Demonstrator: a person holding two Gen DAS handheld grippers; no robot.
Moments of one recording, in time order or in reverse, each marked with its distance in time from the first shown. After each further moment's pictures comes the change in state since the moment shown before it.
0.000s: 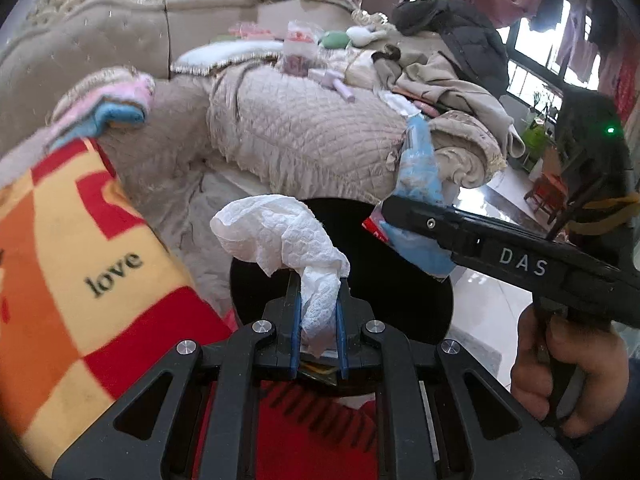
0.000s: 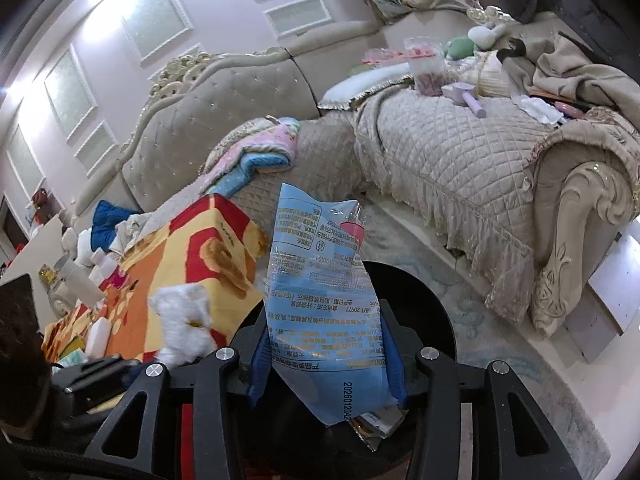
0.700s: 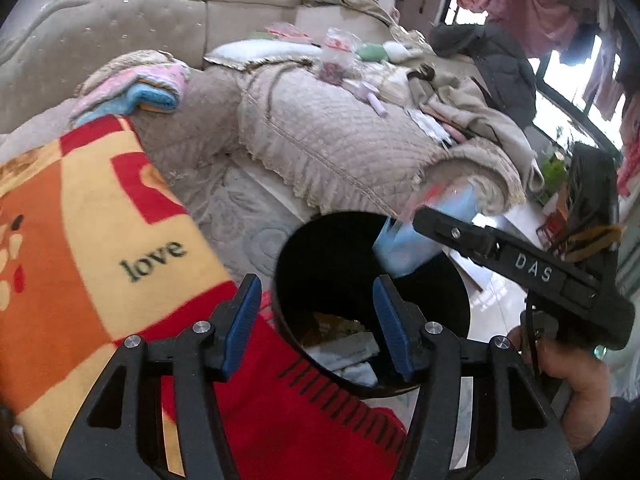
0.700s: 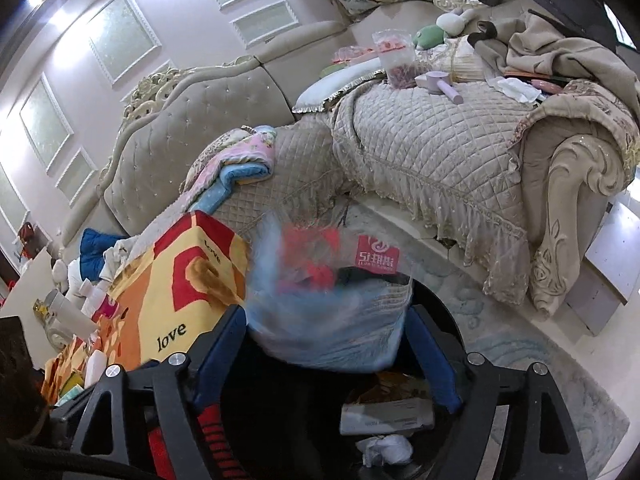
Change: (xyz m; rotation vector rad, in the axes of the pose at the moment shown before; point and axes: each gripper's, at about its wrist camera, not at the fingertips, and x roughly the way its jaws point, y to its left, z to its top) left arm -0.021 0.029 0.001 -0.123 -0.052 0.066; right arm 0.011 -0.007 0.004 0.119 -0.016 -0.027
